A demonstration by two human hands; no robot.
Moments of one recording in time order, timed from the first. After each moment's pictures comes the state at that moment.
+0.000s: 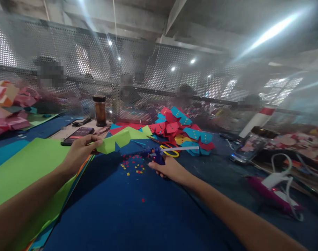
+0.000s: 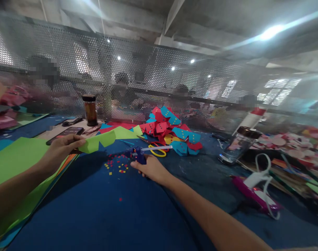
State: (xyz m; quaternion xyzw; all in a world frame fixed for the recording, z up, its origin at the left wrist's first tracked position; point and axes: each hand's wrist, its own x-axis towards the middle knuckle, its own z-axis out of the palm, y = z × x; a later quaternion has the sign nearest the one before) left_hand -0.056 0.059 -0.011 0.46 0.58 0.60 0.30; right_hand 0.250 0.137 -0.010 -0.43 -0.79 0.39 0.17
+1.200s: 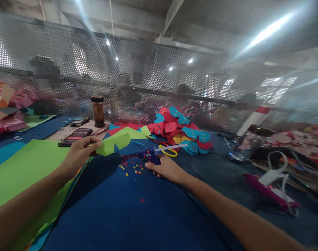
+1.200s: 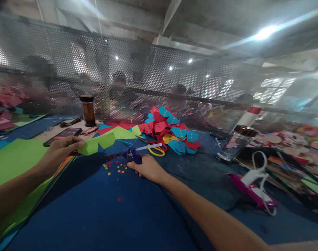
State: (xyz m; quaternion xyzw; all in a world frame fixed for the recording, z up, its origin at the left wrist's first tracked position) left_hand -0.052 0.057 -0.013 0.47 0.58 0.59 0.31; right_hand 0.243 0.138 -0.013 -0.44 -0.79 0.38 0.16
